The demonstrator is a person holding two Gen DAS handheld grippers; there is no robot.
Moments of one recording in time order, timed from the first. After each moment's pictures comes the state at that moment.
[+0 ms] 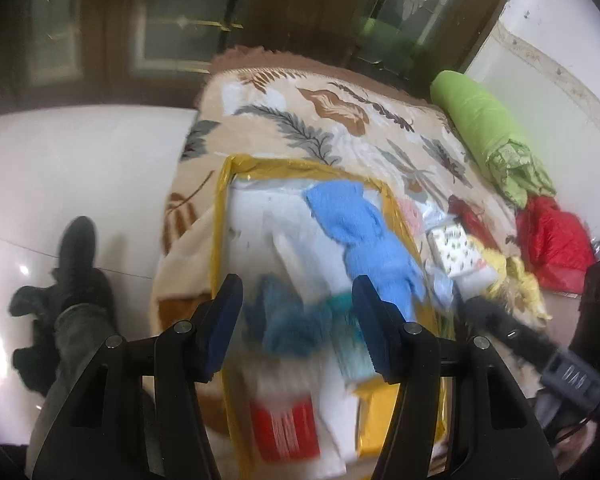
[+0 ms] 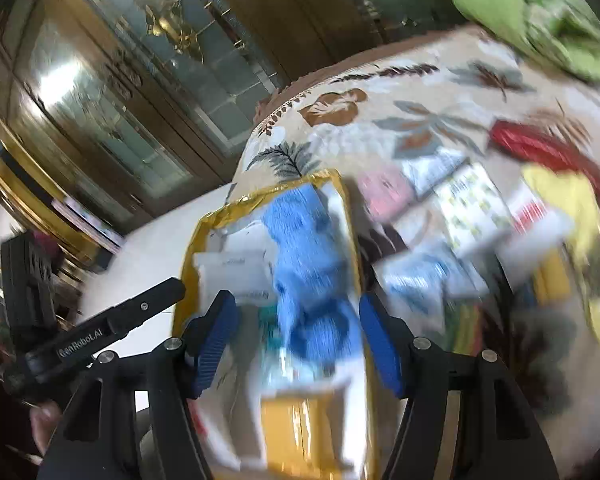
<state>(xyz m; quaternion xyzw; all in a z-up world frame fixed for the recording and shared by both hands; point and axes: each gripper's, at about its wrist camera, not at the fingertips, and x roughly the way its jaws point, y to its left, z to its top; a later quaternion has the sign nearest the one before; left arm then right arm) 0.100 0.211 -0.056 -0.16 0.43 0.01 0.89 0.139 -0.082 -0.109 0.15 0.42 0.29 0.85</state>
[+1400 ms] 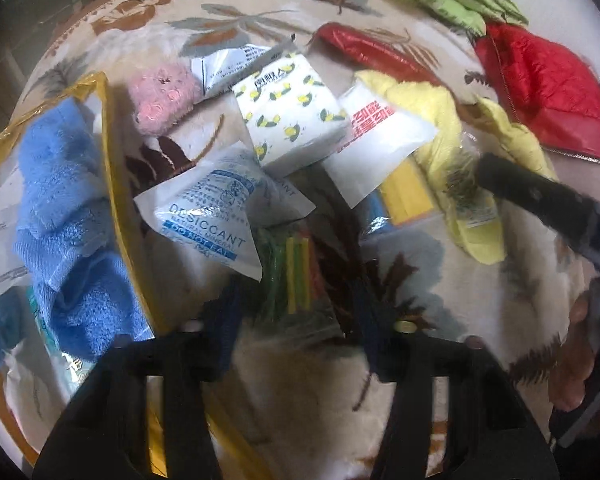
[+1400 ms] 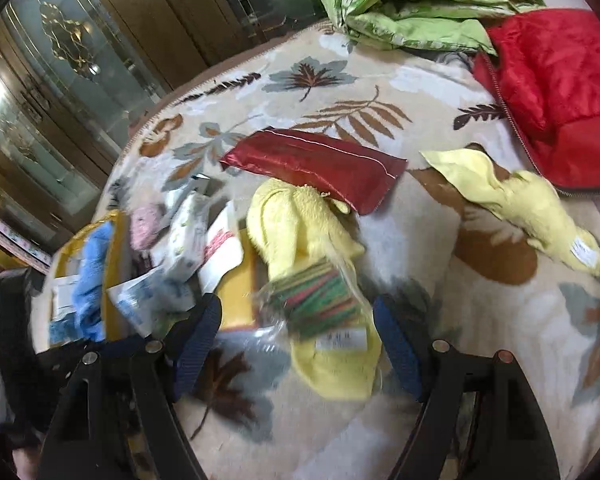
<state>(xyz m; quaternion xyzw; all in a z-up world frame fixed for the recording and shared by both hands) 0.191 -0.012 -0.135 -0.01 0.58 -0.10 0.81 0.209 -0.237 -0.135 0.09 0.45 0.14 0.88</state>
